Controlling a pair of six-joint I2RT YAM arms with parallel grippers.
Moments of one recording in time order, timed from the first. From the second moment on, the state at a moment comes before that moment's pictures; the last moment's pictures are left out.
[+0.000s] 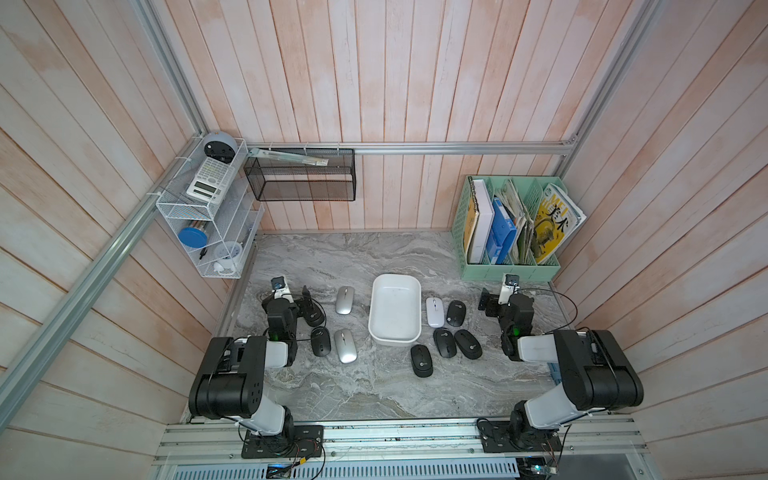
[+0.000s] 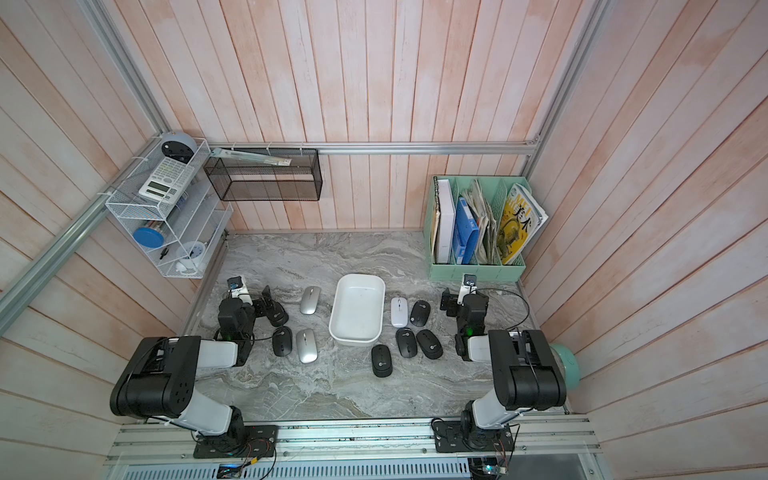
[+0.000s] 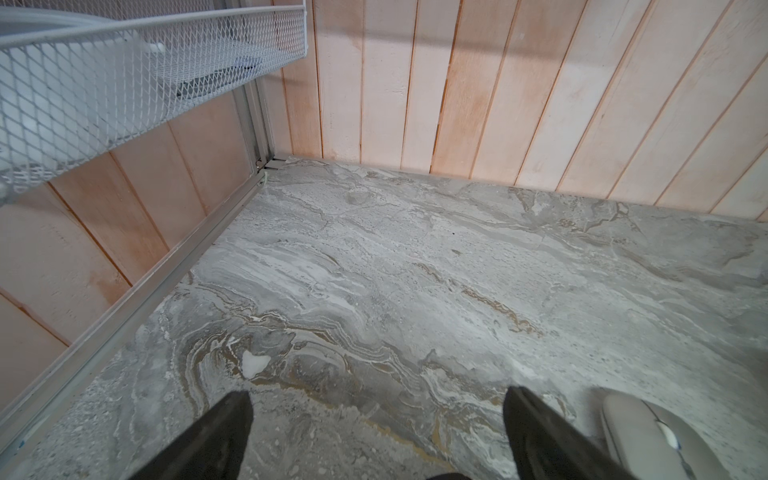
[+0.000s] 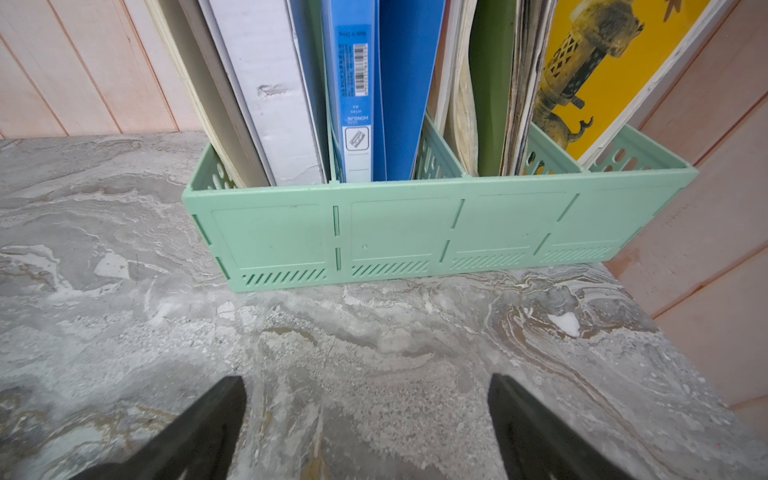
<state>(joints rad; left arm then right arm) 0.02 1.55 0.37 0.91 -0.14 -0.08 0.03 1.55 0.37 0.84 0.13 0.03</state>
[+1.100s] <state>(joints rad) 0.07 1.10 0.89 -0.35 0.06 -0.59 0.03 1.17 0.79 -0.08 -0.18 0.56</state>
